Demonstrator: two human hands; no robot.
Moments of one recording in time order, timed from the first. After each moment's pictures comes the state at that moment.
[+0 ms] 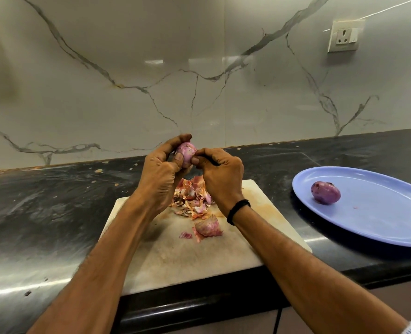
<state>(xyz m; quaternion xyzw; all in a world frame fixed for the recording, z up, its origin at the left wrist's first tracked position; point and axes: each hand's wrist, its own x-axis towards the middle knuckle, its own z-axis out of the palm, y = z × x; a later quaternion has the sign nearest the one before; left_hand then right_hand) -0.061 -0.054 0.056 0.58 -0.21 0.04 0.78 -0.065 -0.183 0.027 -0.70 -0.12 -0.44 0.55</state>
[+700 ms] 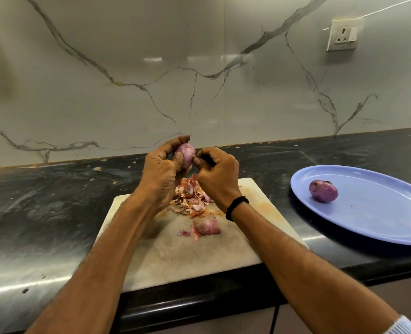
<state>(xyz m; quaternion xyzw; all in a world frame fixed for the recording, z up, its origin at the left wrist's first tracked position) -0.059 -0.060 0.053 0.58 -0.17 0.03 0.80 -0.060 -0.185 0.023 -0.75 -0.11 -0.45 0.48</state>
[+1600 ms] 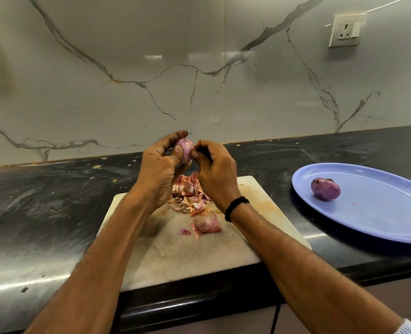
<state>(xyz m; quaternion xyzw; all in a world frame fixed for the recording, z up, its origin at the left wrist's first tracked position) -0.059 -0.056 0.056 0.61 -0.18 0.05 0.77 -0.064 -0.181 0.025 -0.75 -0.13 -0.44 0.47</state>
